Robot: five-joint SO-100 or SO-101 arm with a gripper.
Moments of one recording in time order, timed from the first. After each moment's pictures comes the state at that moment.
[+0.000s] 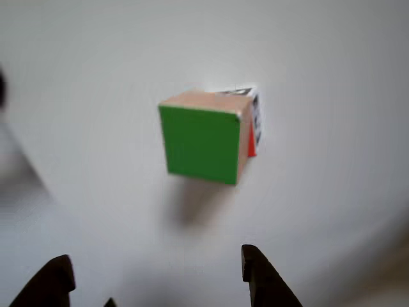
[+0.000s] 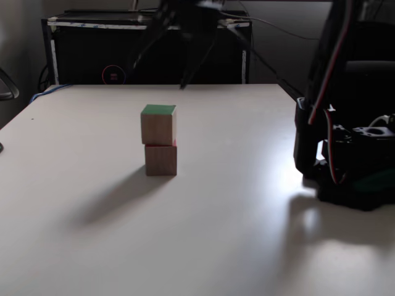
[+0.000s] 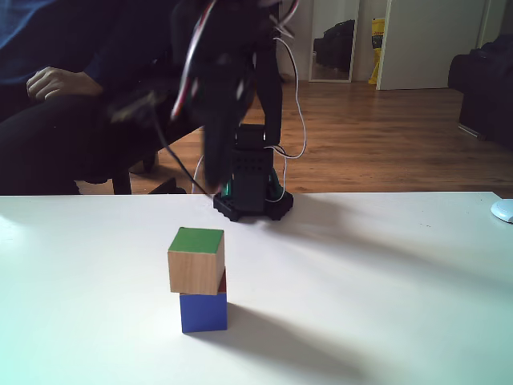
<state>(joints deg) 21.7 110.0 84.0 96.5 -4.8</state>
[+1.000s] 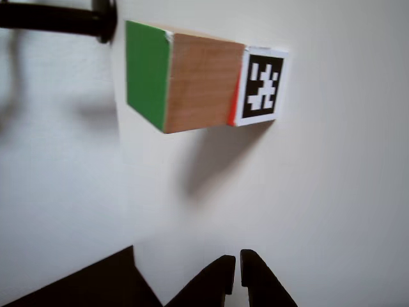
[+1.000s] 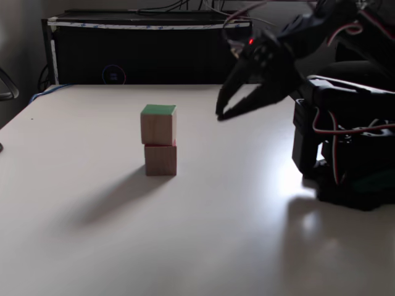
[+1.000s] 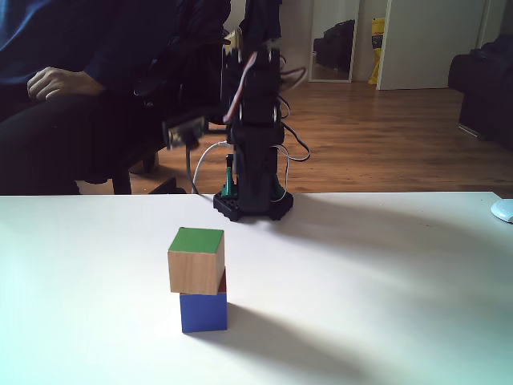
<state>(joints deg) 14.6 187.8 154.7 77.8 -7.3</state>
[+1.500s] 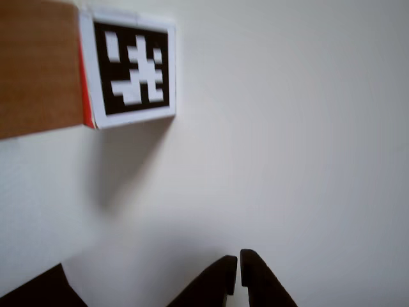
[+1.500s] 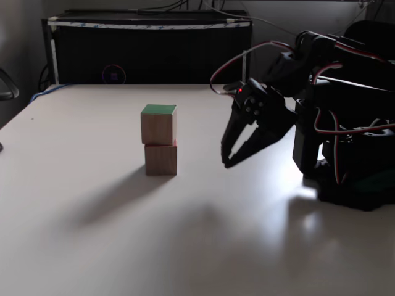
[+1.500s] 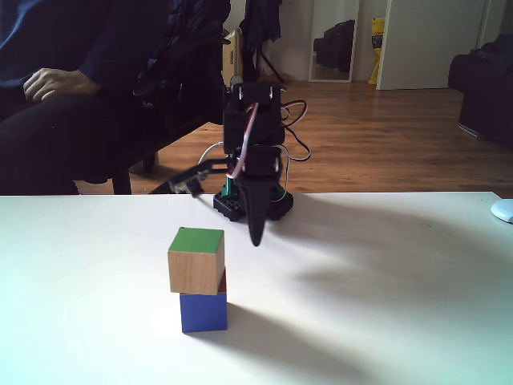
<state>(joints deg) 12.5 188.0 170.4 73.6 -7.5</state>
